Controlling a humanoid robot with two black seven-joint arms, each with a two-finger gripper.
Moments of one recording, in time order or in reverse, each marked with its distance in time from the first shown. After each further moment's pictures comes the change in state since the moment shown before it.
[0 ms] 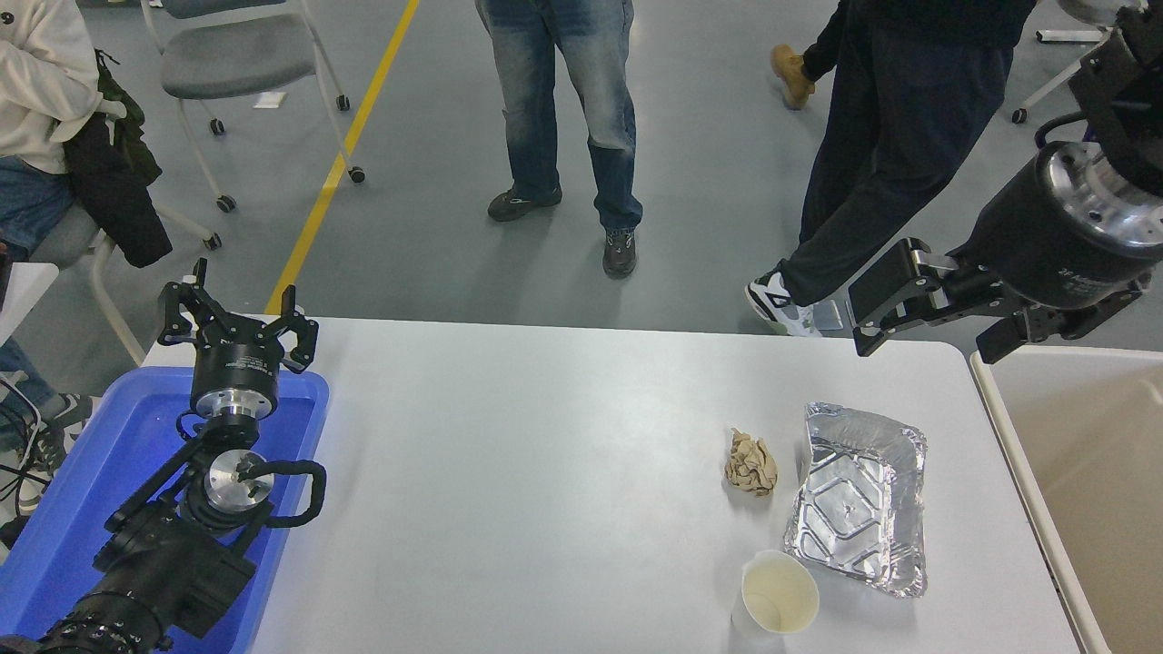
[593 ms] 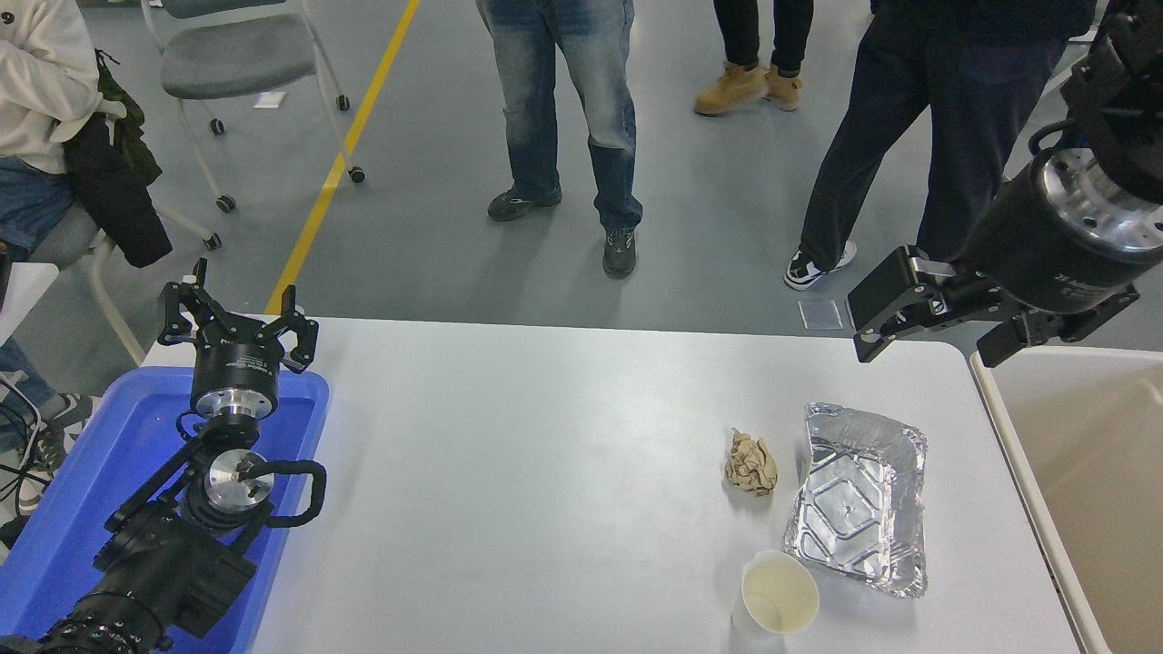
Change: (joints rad) left arm 0.000 0.000 0.000 0.000 0.000 0.000 0.000; right arm -0.021 0.008 0.005 0.000 -0.022 0.000 0.000
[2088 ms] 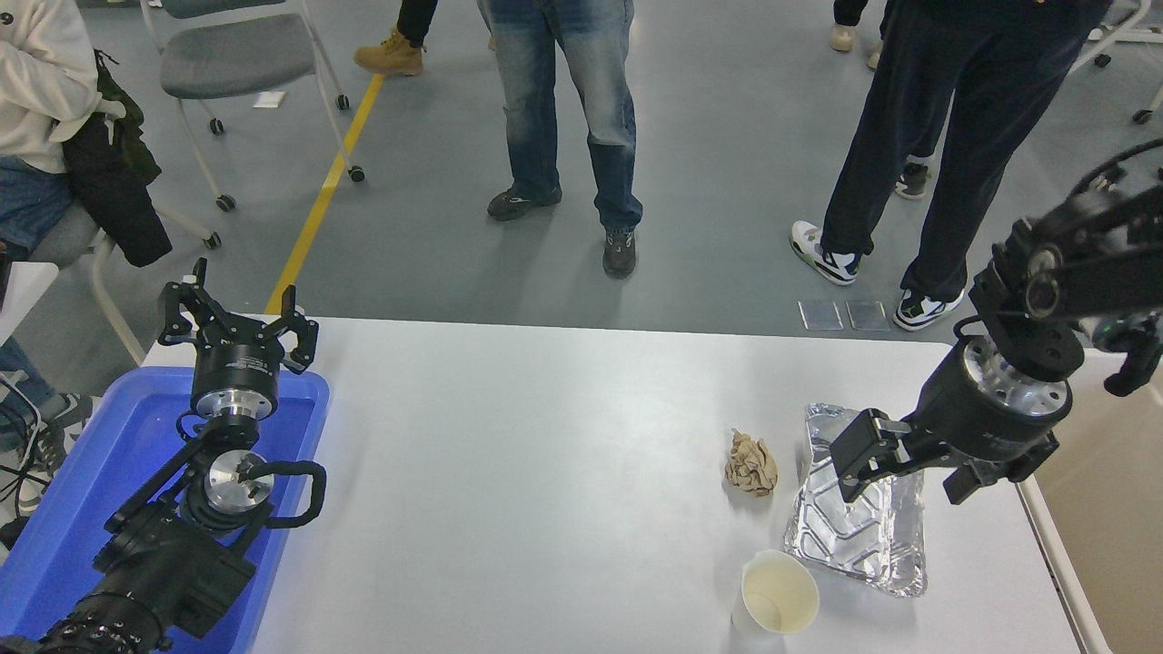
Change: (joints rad) left arm 0.000 0.001 0.000 0.000 0.000 0.000 0.000; right arm -0.498 0.028 0.064 0.011 -0.133 -0.257 0.096
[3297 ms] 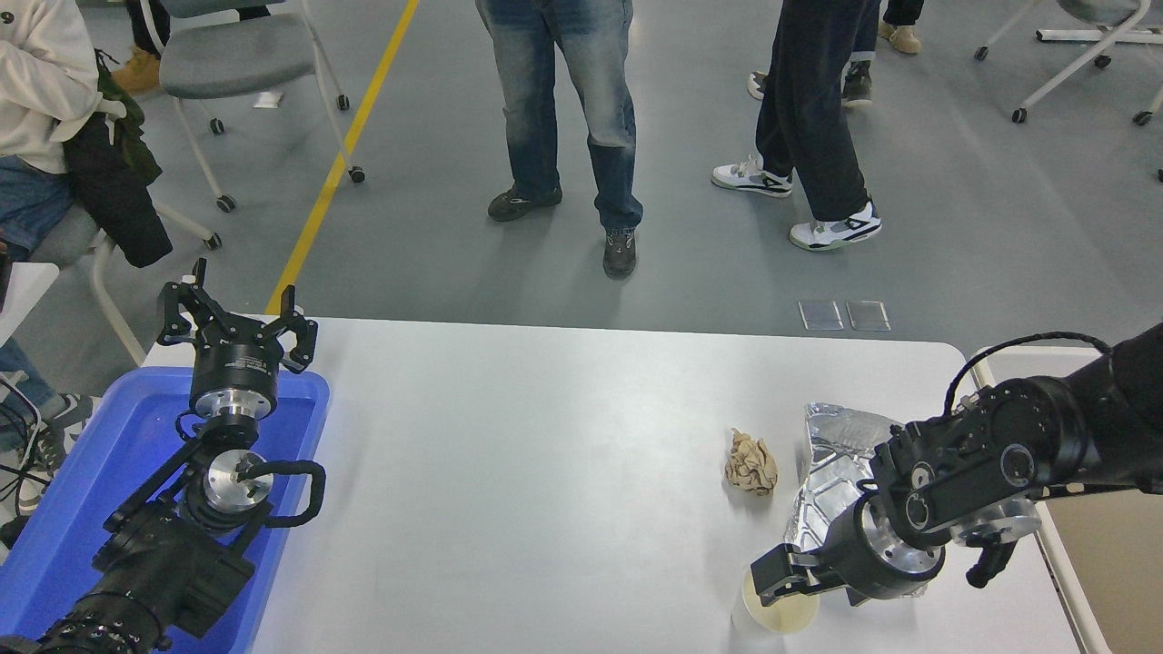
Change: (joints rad) left arm 0.000 0.001 0.000 0.000 0.000 0.000 0.000; right arm -0.440 0.122 0.109 -0.043 -0.048 -0.456 0.013
